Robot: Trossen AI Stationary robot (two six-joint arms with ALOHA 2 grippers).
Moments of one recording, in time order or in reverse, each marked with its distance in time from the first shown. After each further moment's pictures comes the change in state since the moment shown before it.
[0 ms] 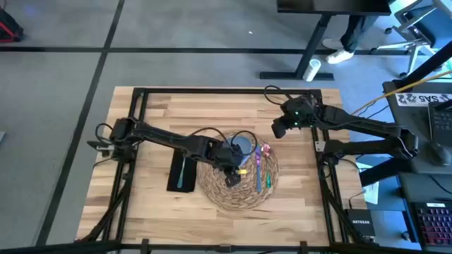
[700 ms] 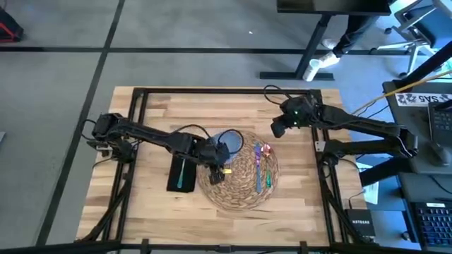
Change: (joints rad) left arm -0.007 -0.210 -0.244 0.067 -0.034 0.090; right arm 0.000 0.008 0.000 0.026 0.021 -0.021
